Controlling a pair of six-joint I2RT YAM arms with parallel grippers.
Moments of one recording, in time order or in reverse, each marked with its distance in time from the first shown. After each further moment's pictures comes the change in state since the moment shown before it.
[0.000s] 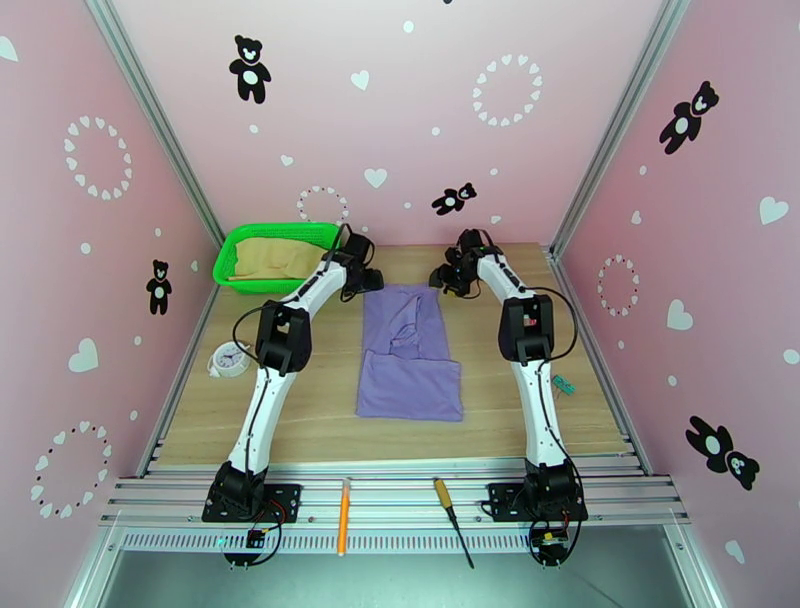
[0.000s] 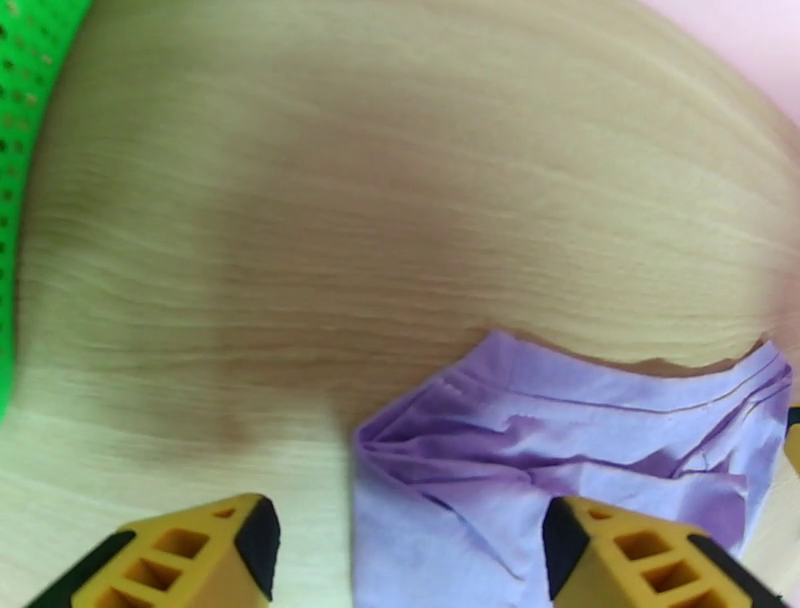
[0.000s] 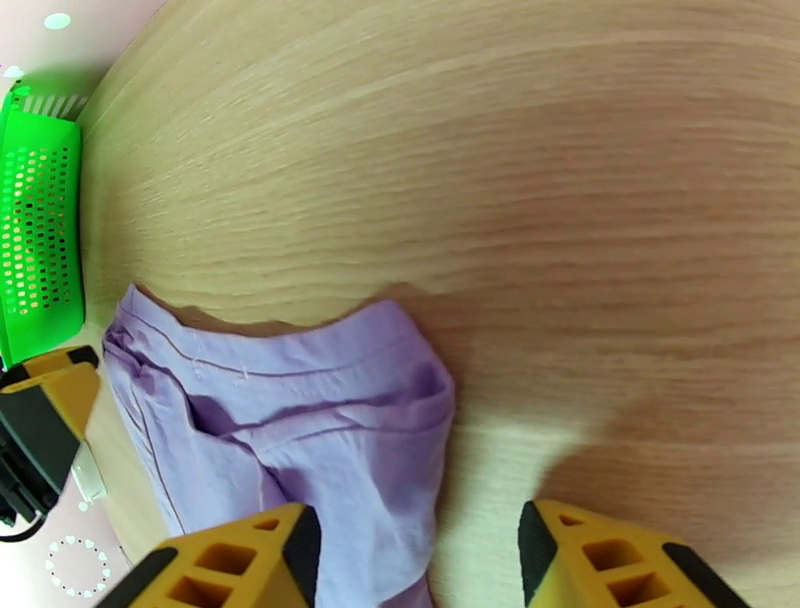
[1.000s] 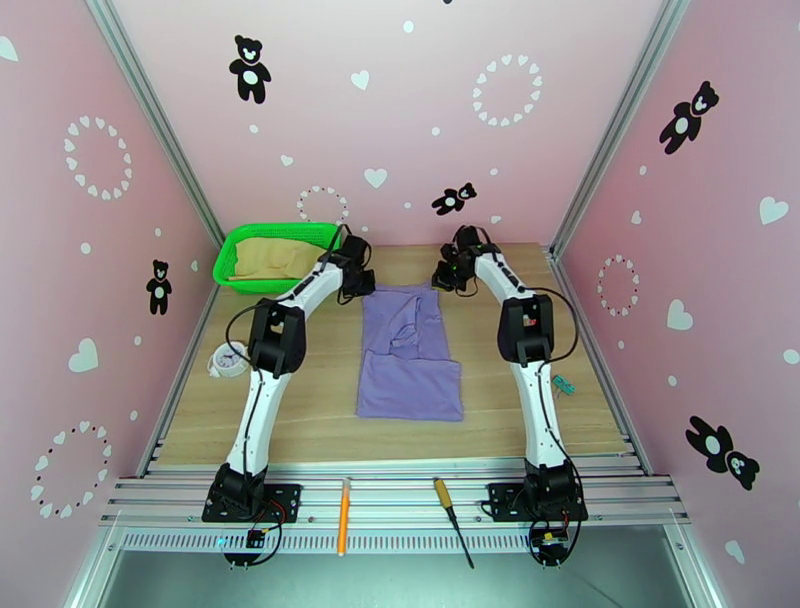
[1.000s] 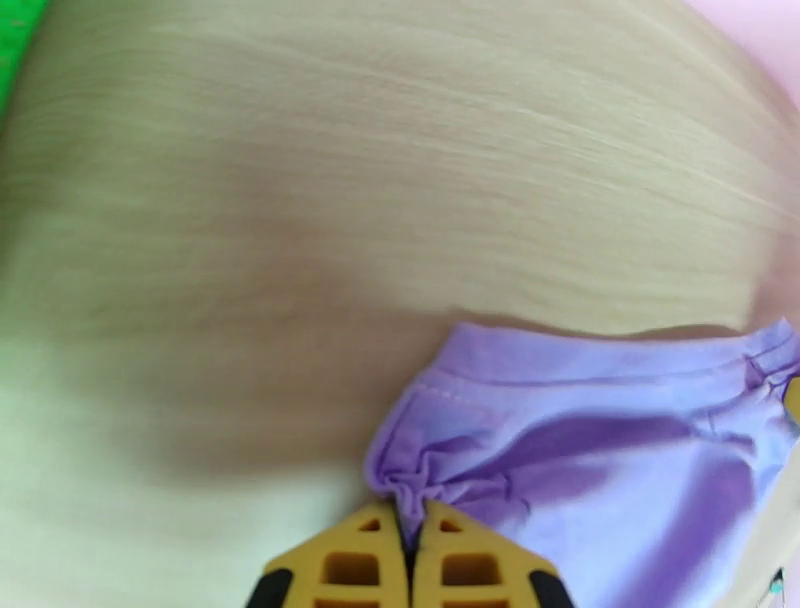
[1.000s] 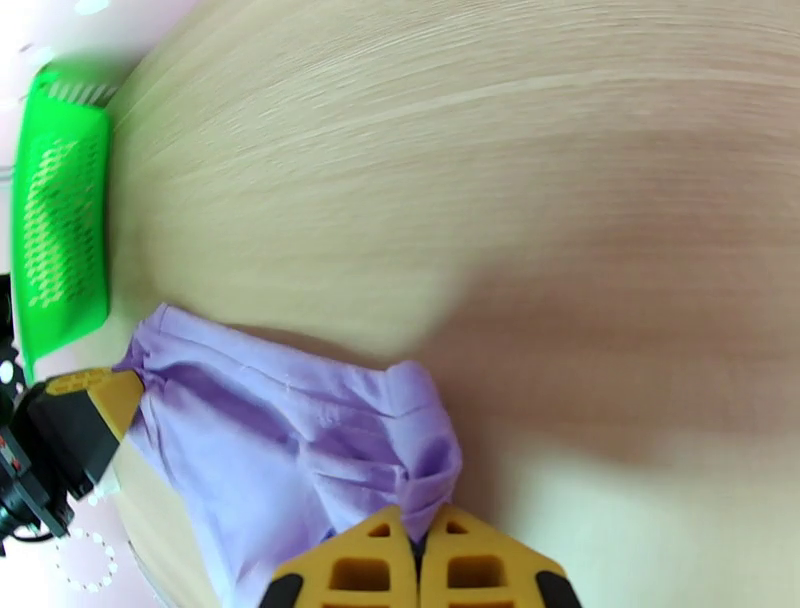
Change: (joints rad) left arm 0.001 -0.190 -0.222 0.089 0.054 0.027; right arm 0.018 -0.142 -0.115 0.029 -0.019 -0.017
